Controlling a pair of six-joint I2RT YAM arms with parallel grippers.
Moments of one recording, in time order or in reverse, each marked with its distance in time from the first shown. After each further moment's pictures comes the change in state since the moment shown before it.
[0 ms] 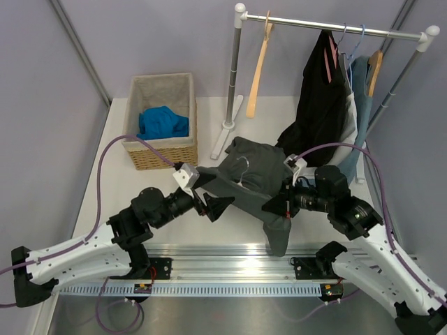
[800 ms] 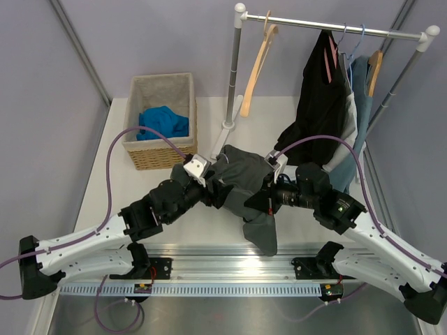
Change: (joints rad) left arm 0.000 0.154 0.113 -0.103 -0.229 -0.031; right arm 0.286 0.166 0.032 0.224 0.182 0.022
